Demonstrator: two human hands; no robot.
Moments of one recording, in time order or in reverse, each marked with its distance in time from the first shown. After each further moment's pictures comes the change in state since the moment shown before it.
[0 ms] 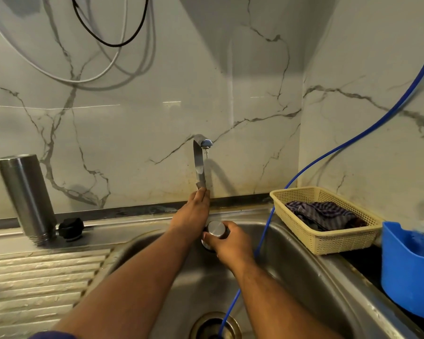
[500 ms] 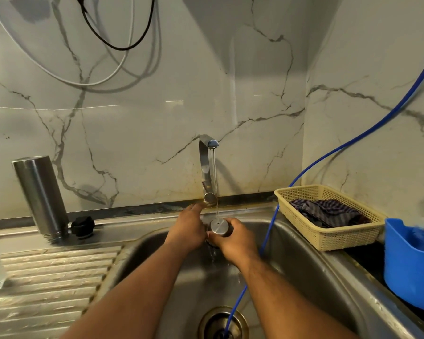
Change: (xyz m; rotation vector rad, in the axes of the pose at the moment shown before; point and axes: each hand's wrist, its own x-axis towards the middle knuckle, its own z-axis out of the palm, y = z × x) left_hand -0.040 -0.008 0.003 -0.461 0.070 -0.256; right_hand -0.011 -0.009 -0.006 0.026 -0.067 -0.040
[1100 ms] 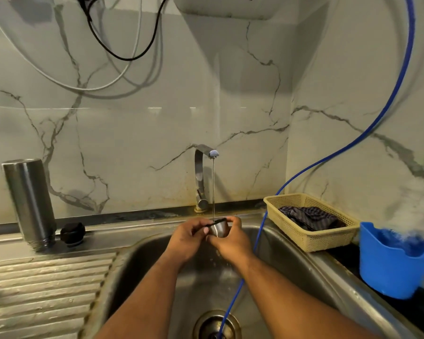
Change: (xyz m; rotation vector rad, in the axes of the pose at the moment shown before) left_hand -0.028 0.000 -0.010 -0.675 -0.119 -0.047; right_hand -0.004 -0.010 -0.003 -0.012 0.061 0.029
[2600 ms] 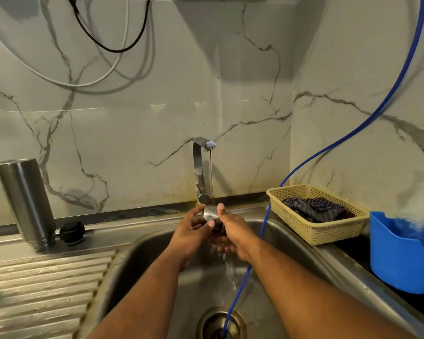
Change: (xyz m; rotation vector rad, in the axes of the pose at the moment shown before) left_hand 0.008 -0.013 0.012 -0.368 -0.037 -0.129; right_hand 0.012 -0.008 -0.011 0.377 -0.237 0.138
